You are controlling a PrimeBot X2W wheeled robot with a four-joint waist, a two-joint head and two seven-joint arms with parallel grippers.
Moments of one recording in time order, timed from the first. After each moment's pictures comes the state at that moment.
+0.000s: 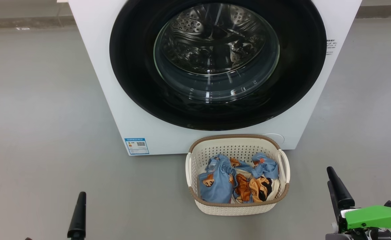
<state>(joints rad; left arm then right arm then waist) -0.02 0.04 0.02 0.28 -1.39 -0.12 0.02 -0.03 -0.04 -0.06 0.29 1.40 0.12 0.02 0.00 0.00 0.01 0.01</state>
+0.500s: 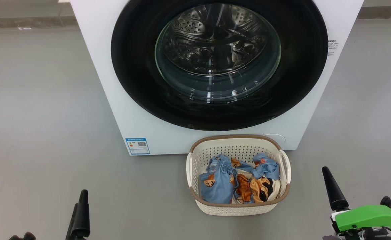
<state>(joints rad) -0.02 0.04 0.01 0.26 -1.18 -0.12 -0.02 -0.03 -0.05 -0.03 0.29 1.21 0.12 -0.02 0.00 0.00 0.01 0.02</state>
